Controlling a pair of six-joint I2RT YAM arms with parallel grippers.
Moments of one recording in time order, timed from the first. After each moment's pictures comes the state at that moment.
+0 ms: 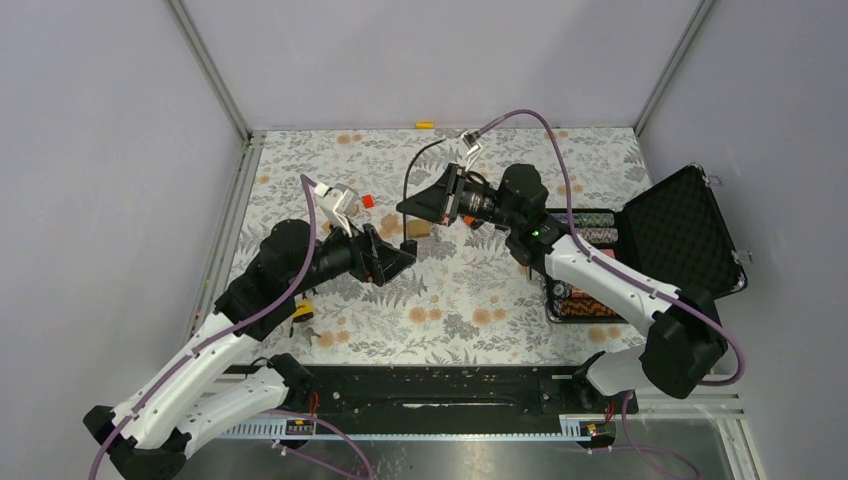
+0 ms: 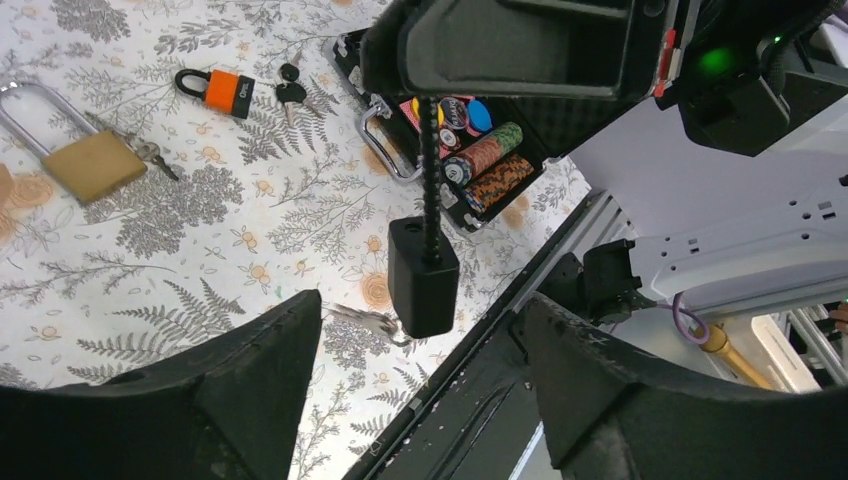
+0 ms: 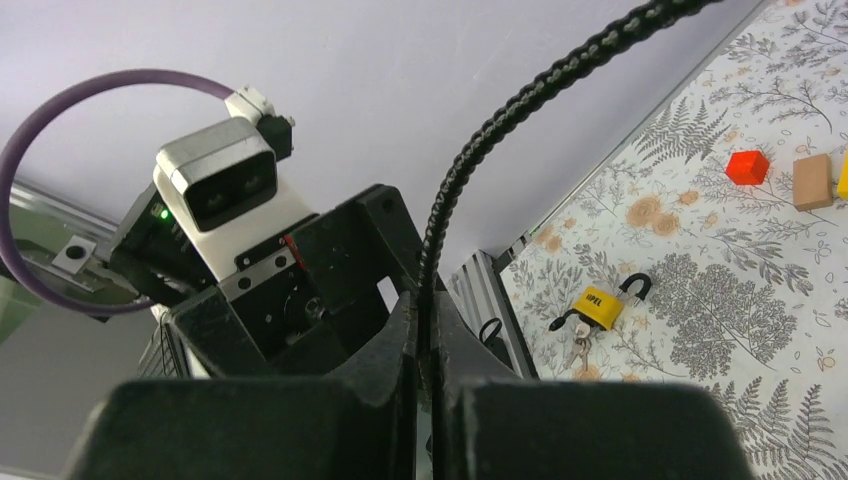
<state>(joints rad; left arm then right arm) -0.69 0.77 0.89 -0.34 0.25 -0.54 0.70 1.41 1.07 0.45 -0.59 0.97</state>
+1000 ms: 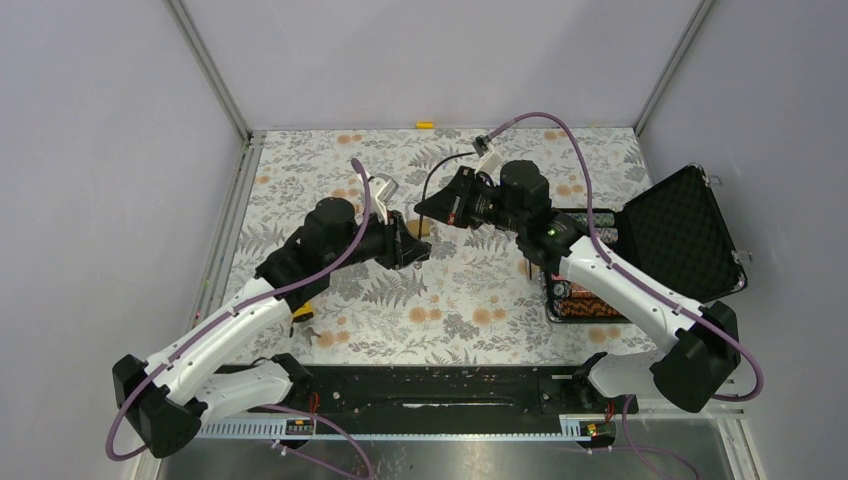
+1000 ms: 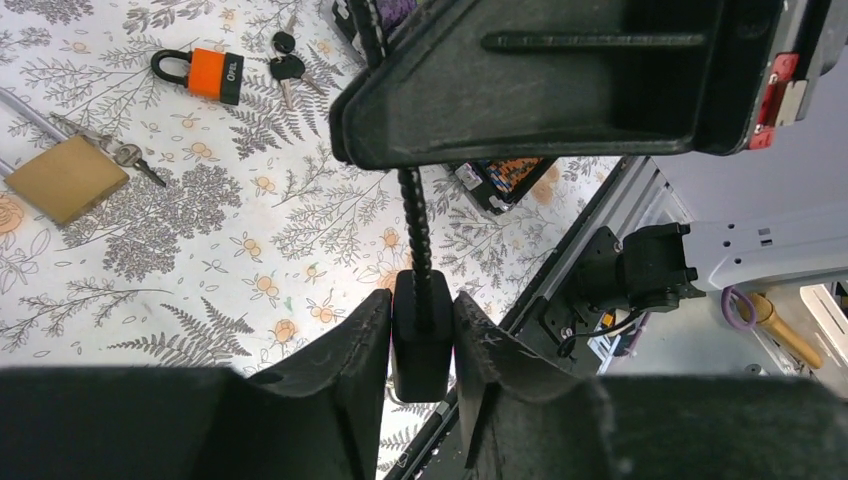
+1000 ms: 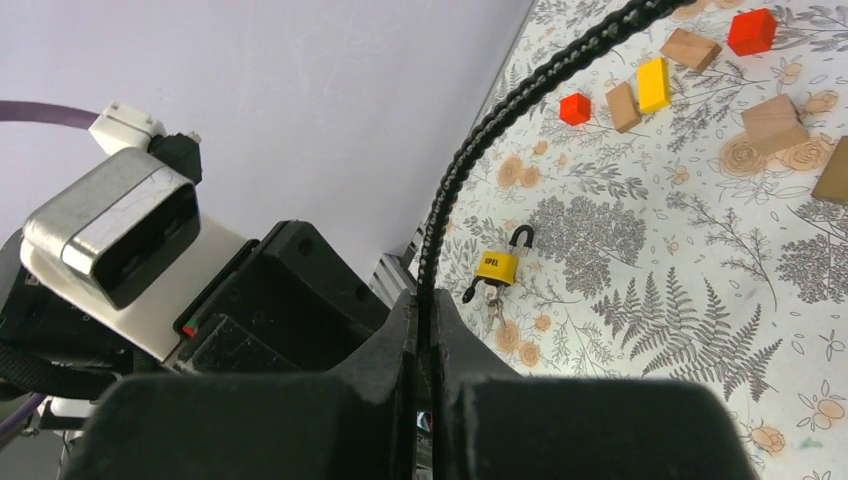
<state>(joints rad) -0.71 1.01 0.95 -0.27 0.29 -0.45 0.70 1.32 1.13 0.02 -0.36 0.89</state>
